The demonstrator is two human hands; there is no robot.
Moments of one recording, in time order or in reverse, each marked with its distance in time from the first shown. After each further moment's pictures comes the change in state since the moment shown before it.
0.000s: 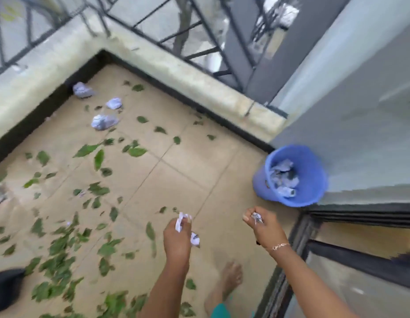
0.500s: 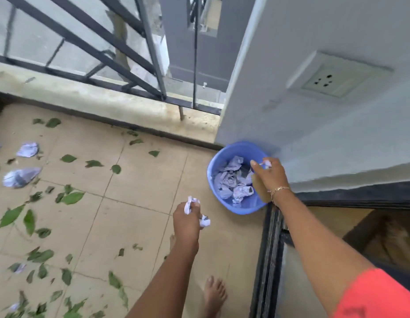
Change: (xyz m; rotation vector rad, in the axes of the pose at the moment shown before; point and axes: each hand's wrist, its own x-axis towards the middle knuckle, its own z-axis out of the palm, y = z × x) left_hand 0.029 0.027 0.232 0.174 -0.266 0.016; right_hand 0.167 0.064 -0.193 0.243 0.479 0.272
